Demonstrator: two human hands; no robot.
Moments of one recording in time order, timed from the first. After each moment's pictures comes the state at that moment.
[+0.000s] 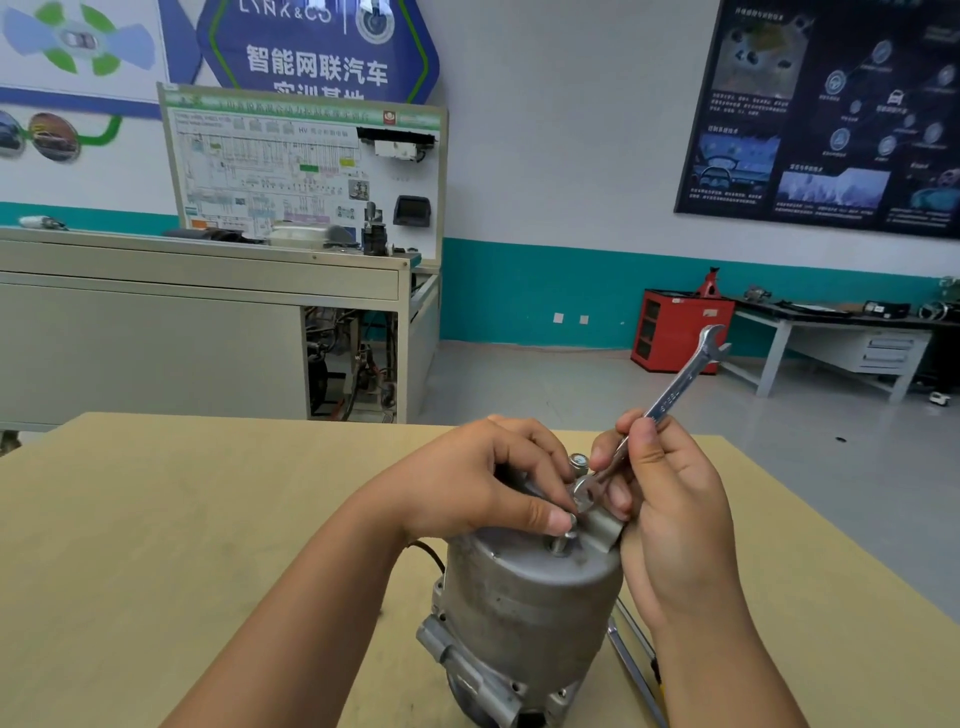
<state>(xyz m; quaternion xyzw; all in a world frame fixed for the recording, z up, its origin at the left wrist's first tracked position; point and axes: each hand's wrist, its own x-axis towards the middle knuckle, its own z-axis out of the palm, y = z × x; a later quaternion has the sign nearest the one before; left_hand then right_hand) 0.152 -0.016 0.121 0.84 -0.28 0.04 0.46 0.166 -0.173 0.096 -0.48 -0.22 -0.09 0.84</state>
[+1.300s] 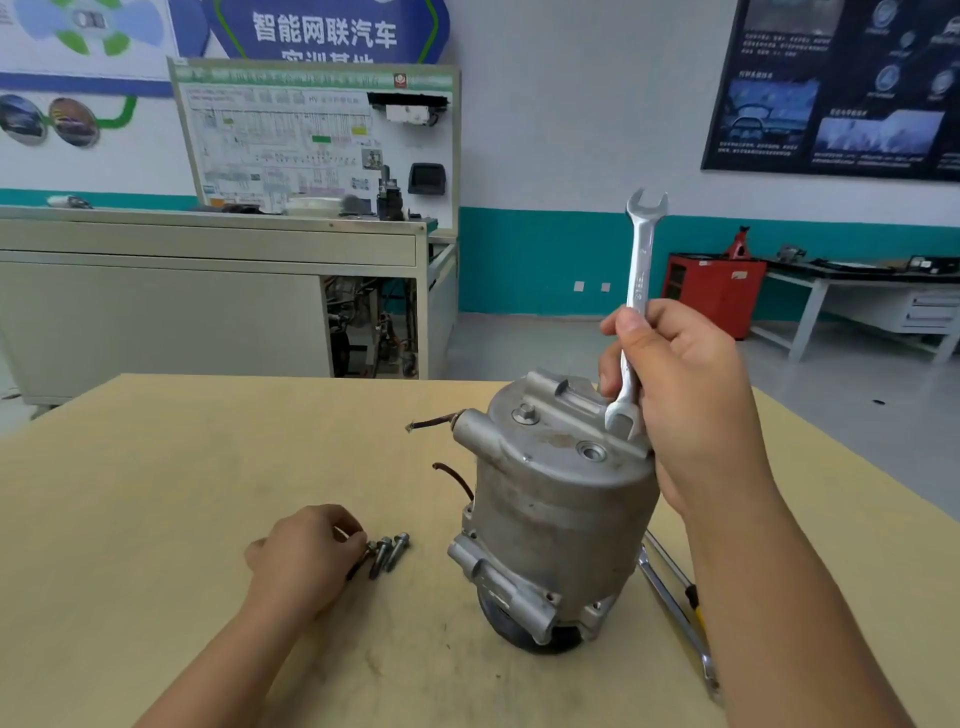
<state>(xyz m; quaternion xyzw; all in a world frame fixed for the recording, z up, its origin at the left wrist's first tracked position) 0.131 0.087 -0.049 0.91 0.30 0.17 0.22 0.168 -0.163 0.101 -0.67 -0.23 -0.18 0.68</state>
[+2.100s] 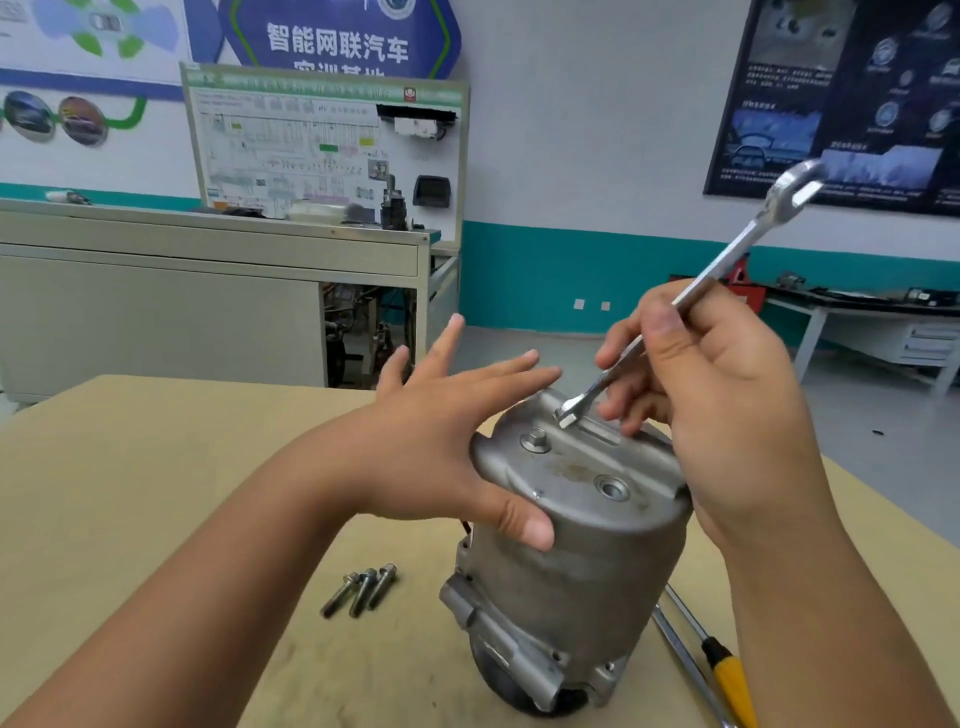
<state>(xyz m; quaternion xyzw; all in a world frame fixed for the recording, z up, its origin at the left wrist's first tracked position) 0.139 0.021 0.098 0.97 -0.17 0.09 0.16 0.168 -0.163 0.111 -0.63 -0.35 -0.17 0.67</state>
